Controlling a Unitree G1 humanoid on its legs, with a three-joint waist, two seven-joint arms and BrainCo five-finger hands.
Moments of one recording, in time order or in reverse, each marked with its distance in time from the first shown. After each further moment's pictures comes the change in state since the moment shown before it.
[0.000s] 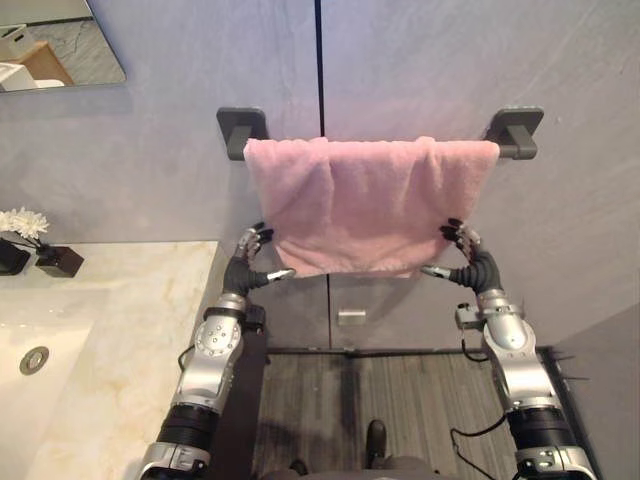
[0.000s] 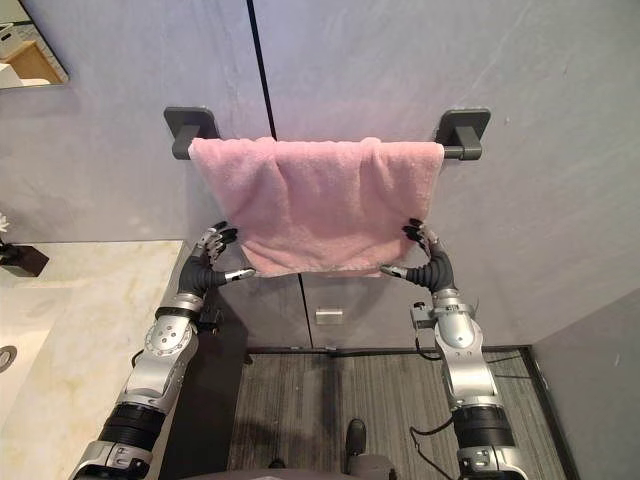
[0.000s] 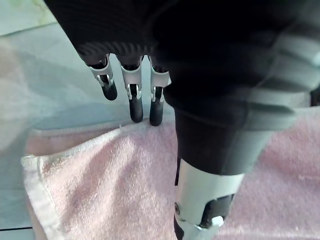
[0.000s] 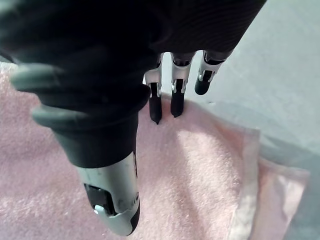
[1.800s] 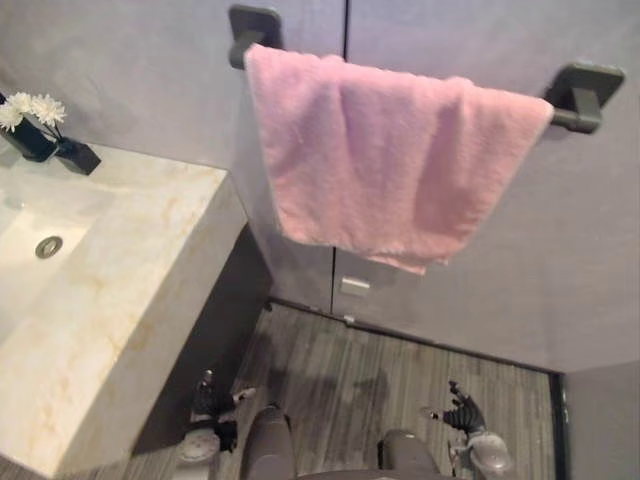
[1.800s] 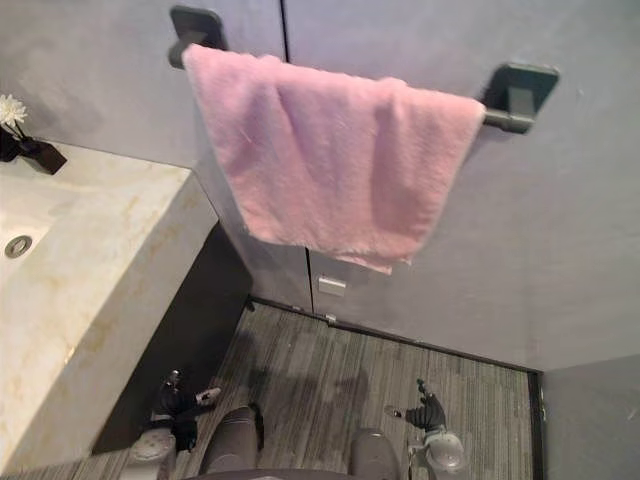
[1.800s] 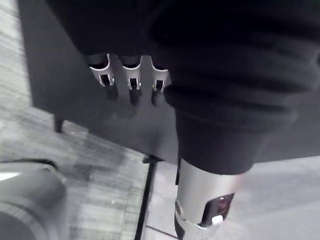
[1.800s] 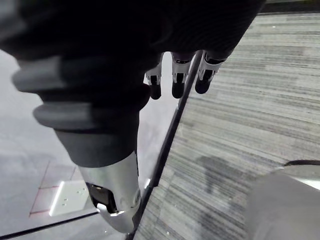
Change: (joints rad) left arm 0.311 -0.165 0.225 0.467 0.164 0.062 0.063; right arm 0.261 0.159 -0.046 0.537 -0.107 0.040 -0.029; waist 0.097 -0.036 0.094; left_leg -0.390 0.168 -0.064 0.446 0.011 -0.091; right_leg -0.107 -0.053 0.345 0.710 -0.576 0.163
